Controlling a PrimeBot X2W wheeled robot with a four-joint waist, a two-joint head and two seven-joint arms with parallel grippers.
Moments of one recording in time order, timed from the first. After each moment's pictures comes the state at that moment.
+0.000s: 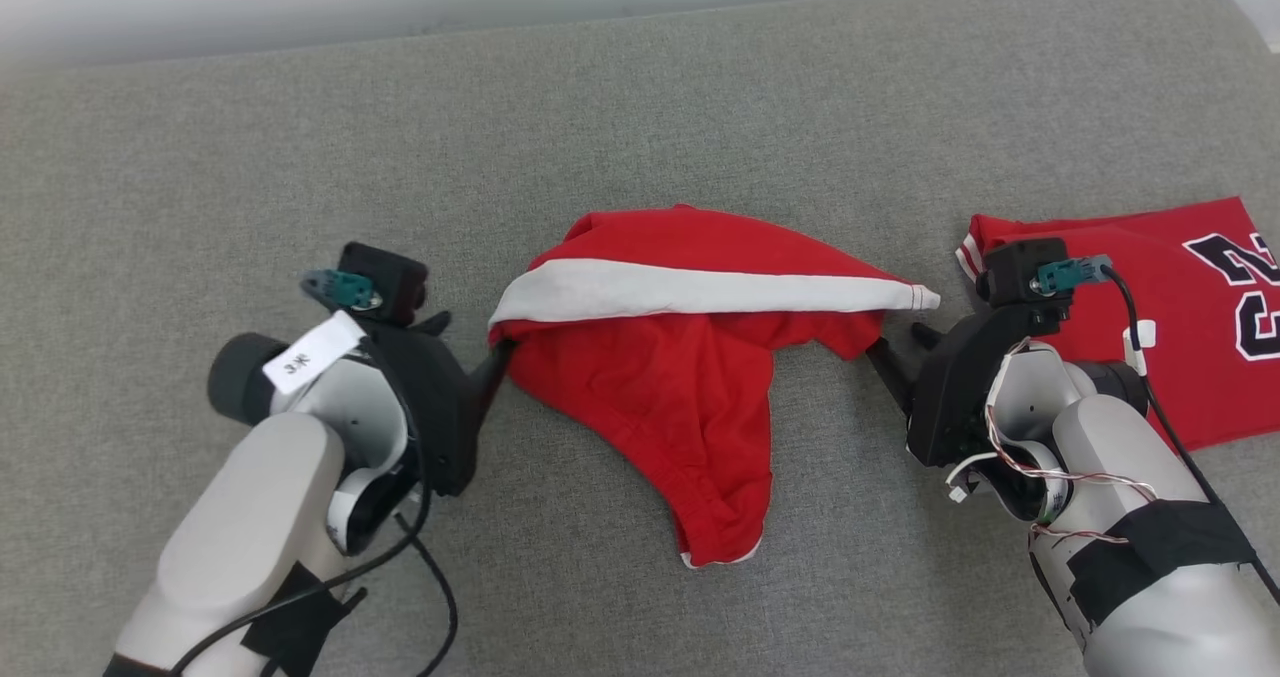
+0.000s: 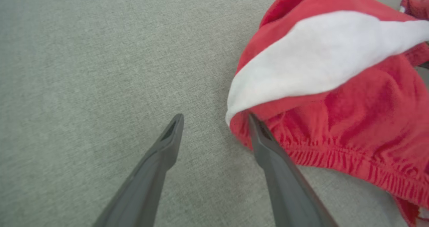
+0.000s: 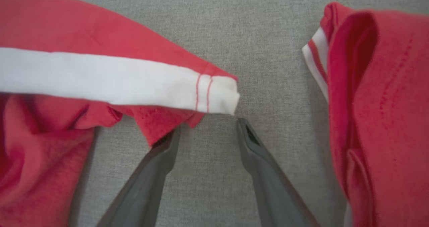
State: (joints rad) left arm -0.70 0.20 -0.54 0.57 -0.42 -0.12 0.38; right arm -0.59 -0.14 0.21 0.59 0.50 0.08 0.42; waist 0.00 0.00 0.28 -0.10
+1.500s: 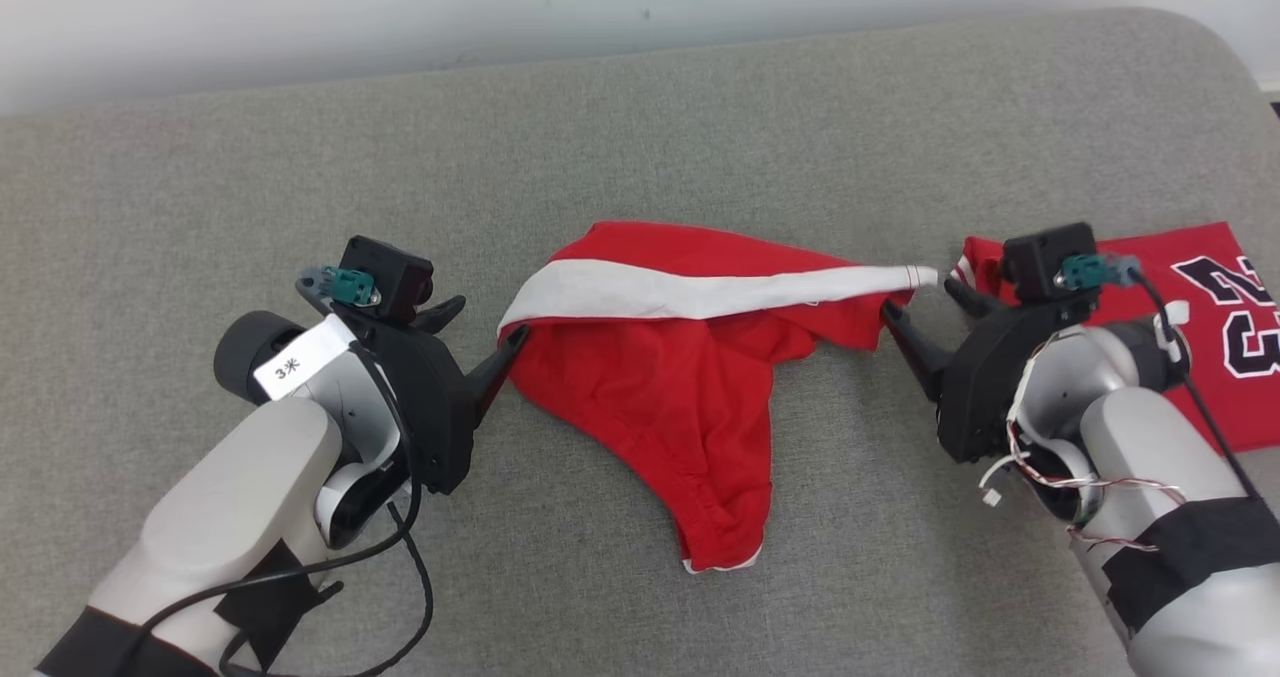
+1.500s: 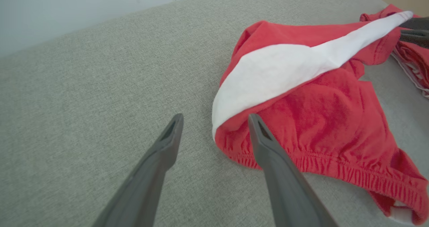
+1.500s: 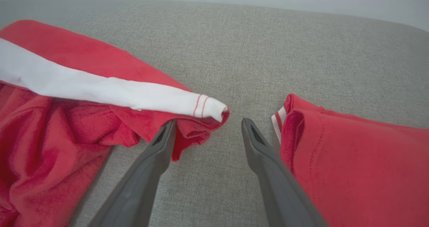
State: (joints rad) left arm -0.83 0.30 -0.89 0.63 -0.67 -0.12 0.19; right arm -0.58 -0.22 0.28 0.51 0.43 0.11 0.31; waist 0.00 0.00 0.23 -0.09
